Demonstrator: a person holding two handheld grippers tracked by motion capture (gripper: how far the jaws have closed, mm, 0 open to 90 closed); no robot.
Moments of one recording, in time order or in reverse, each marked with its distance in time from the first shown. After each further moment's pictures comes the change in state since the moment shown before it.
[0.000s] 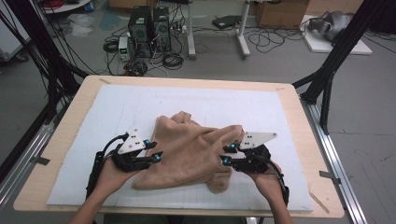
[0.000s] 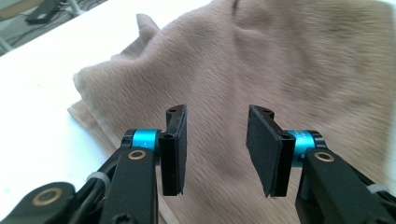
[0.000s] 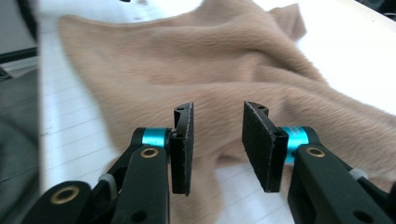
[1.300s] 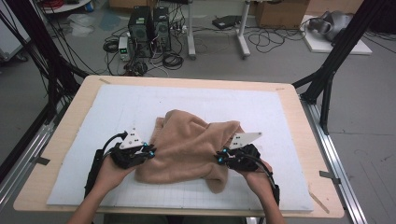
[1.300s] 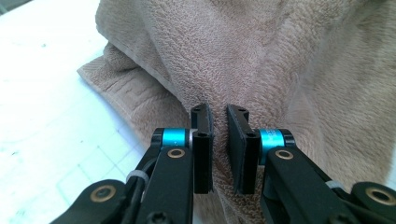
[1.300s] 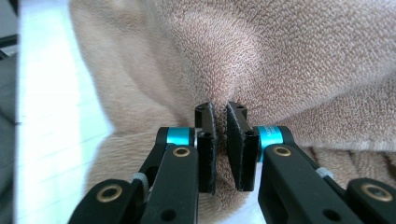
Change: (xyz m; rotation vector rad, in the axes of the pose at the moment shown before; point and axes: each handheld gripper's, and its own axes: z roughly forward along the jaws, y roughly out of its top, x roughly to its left) left arm 0.011 -0.023 -0.008 0.060 0.017 -0.038; right arm 0.002 -0.011 0.028 0.064 0.047 0.007
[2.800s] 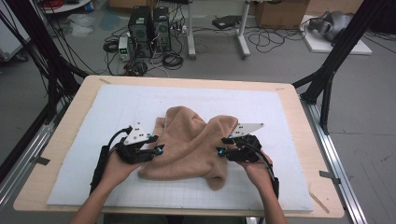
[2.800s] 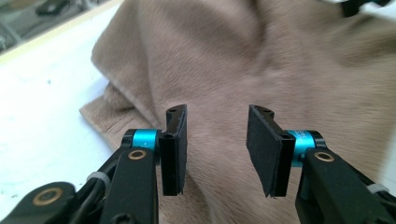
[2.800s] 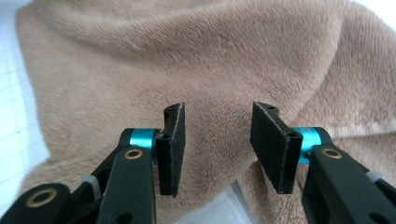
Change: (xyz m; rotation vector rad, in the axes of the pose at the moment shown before) left arm 0.006 0.023 0.025 -0.036 -0.001 -0.021; right arm -0.029 0.006 0.006 0.015 -0.106 0.083
